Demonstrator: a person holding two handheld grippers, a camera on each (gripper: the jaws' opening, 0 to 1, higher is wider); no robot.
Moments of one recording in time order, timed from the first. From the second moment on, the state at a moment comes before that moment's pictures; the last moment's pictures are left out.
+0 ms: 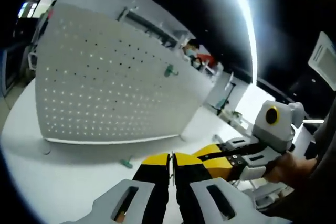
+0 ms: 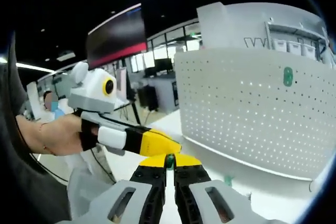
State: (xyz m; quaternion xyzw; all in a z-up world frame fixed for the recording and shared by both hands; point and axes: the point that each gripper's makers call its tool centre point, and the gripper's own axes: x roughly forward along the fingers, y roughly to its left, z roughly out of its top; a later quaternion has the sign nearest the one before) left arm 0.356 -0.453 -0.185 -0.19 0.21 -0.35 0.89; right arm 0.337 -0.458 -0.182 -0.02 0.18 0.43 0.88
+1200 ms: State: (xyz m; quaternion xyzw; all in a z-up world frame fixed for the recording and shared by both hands) left arm 0.355 -0.448 -0.177 -0.22 0.17 -0.35 0.89; right arm 0.341 -0.472 -0.185 -0.01 0.18 0.41 0.89
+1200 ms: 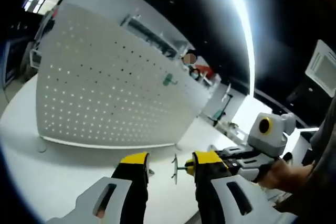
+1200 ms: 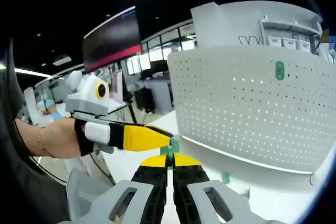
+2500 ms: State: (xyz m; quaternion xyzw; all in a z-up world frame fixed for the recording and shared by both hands) left arm 0.333 -0.476 -0.166 -0.12 0.14 -0.42 0.89; right arm 0.363 -0.489 -0.190 -0.02 0.16 0.38 0.91
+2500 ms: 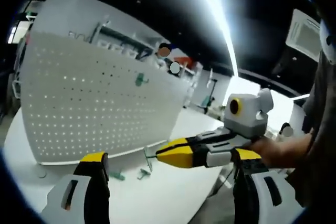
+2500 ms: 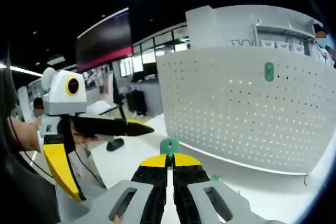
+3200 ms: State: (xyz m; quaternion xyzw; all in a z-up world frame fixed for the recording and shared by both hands) left arm 0.344 -0.456 -0.183 -0.14 0.17 -0.38 0.90; right arm 0.420 -0.528 -0.145 0.03 0.07 0.29 0.96
